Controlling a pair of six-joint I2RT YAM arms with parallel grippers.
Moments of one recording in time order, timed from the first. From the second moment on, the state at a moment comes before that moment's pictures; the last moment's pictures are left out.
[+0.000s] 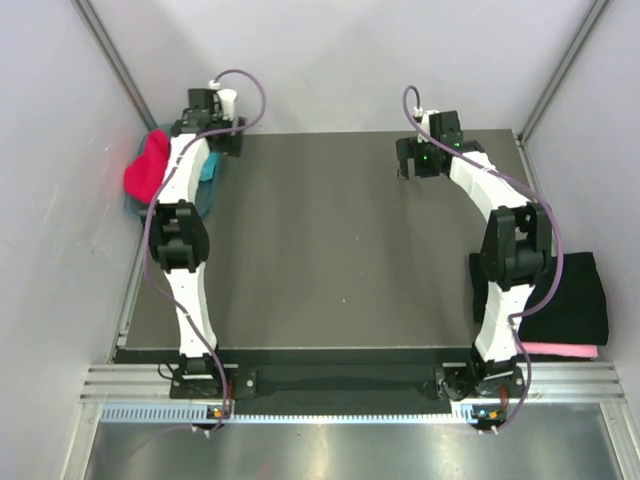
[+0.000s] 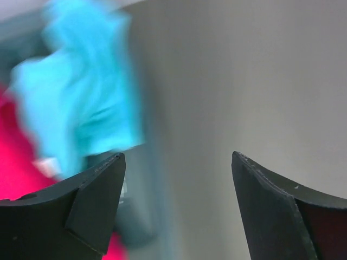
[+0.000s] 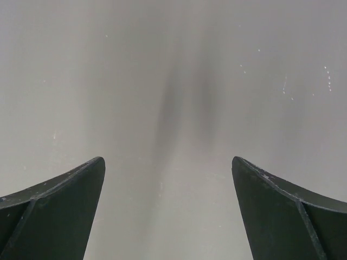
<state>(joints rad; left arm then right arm) -0.02 2.25 2.22 -0.69 0.03 0.23 0.20 1.99 1.72 -0.51 -0.06 0.01</state>
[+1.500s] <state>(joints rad) 0.21 2.51 2.39 -0.61 -0.12 0.29 0.31 2.03 1.70 -0.51 -0.11 -0.05</state>
